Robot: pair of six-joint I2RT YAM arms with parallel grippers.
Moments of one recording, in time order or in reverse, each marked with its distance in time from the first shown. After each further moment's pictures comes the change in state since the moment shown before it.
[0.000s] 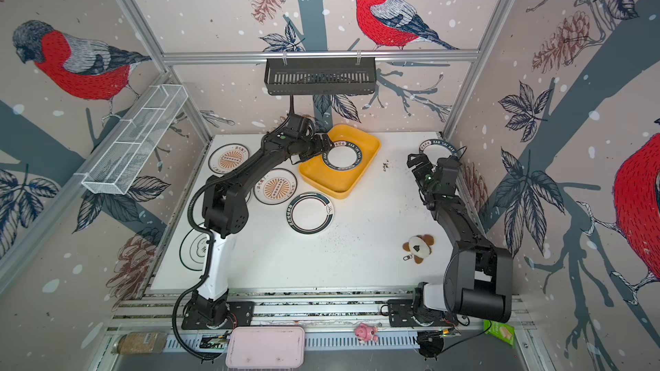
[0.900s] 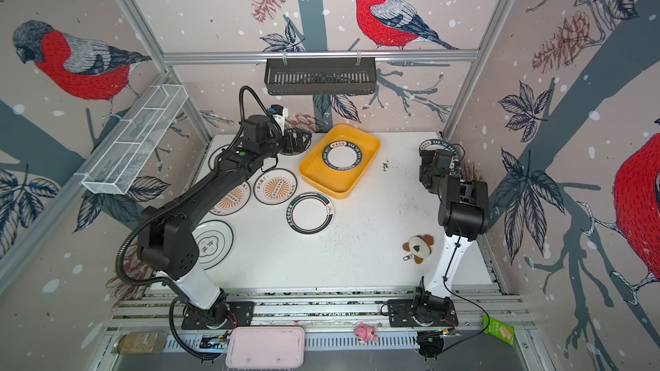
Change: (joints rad) left arm 0.089 -0.483 -0.523 0.417 -0.062 0.359; right arm -0.071 0.683 0.382 0.238 0.115 0.424
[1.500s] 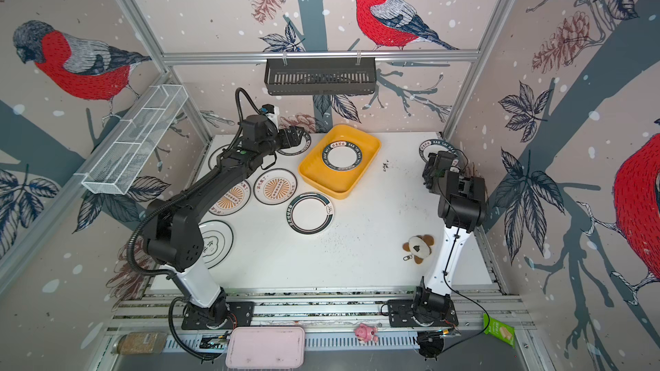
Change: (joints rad) left arm 0.053 0.065 0.011 0.073 -0.051 -0.129; right arm -0.032 0.141 0.078 0.093 0.119 0.208
